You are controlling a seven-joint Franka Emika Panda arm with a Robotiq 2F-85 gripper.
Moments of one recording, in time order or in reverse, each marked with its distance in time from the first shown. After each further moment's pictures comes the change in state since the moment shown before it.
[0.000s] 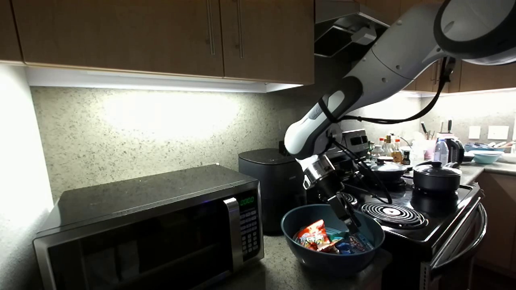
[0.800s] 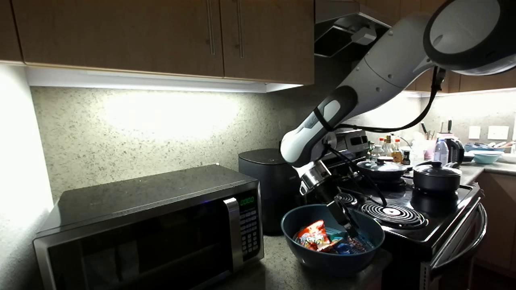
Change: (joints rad) arm 0.008 0.059 0.014 0.045 -0.060 -0.006 -0.022
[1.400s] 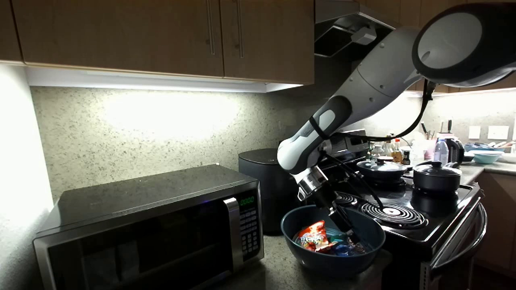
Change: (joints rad) arm 0.001 0.068 0.011 0.062 -0.031 -0.033 0.000
